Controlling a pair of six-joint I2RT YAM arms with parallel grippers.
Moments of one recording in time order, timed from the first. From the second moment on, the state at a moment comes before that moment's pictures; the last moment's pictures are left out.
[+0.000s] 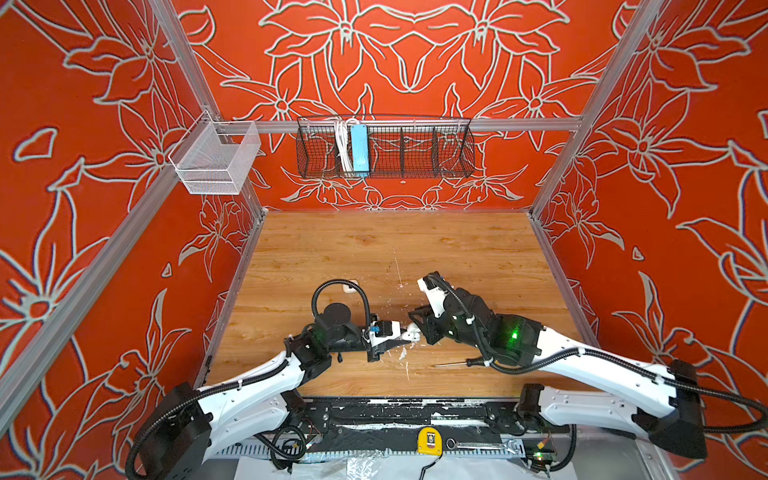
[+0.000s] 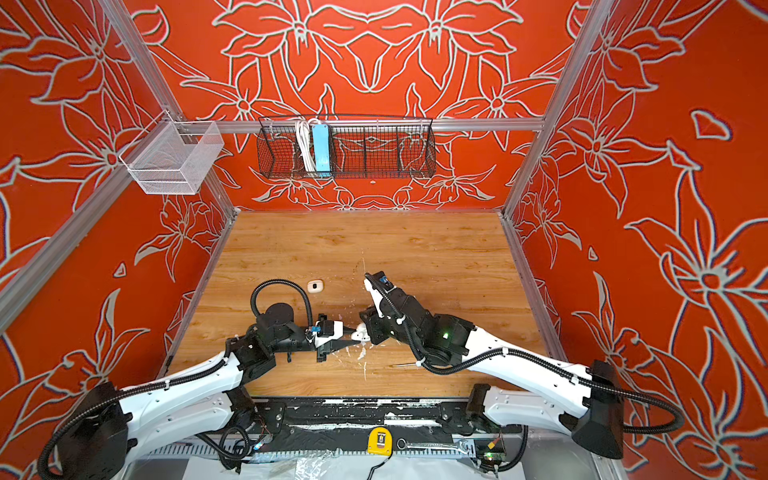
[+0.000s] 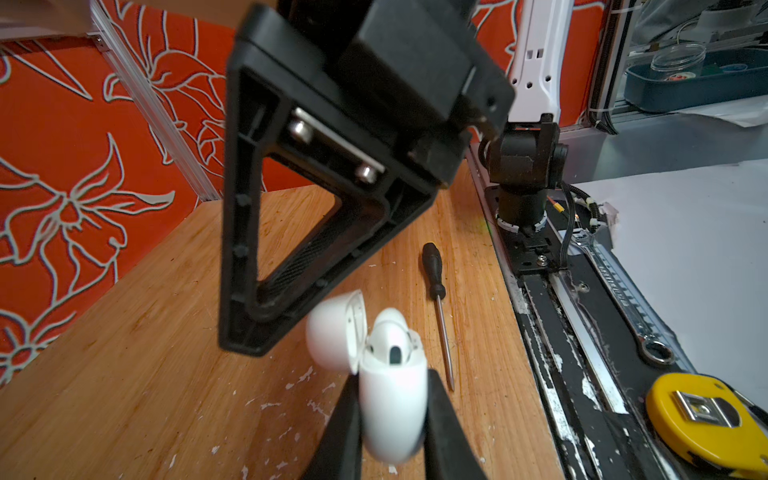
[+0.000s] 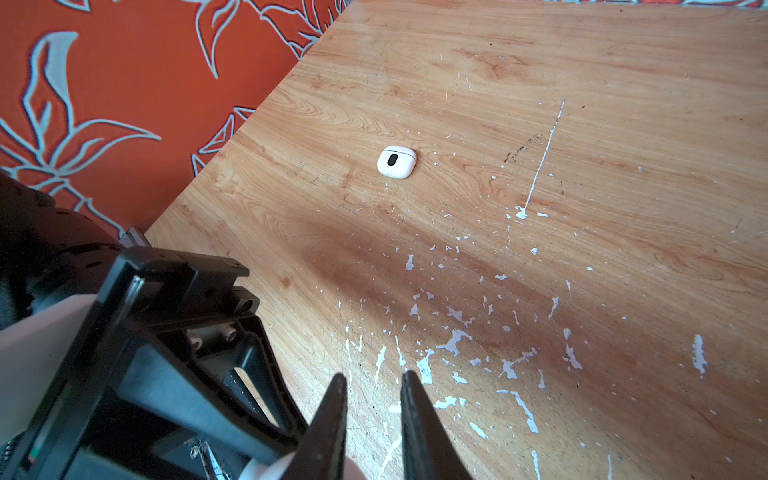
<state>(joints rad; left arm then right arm) -0.72 0.96 0.38 0.37 0.64 0.37 1.06 1.07 0.89 -0.41 0.14 0.50</state>
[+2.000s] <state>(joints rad) -0.46 1.95 1.02 0.13 0.53 -0.74 1.06 0.72 0.71 -0.61 0.54 0.58</state>
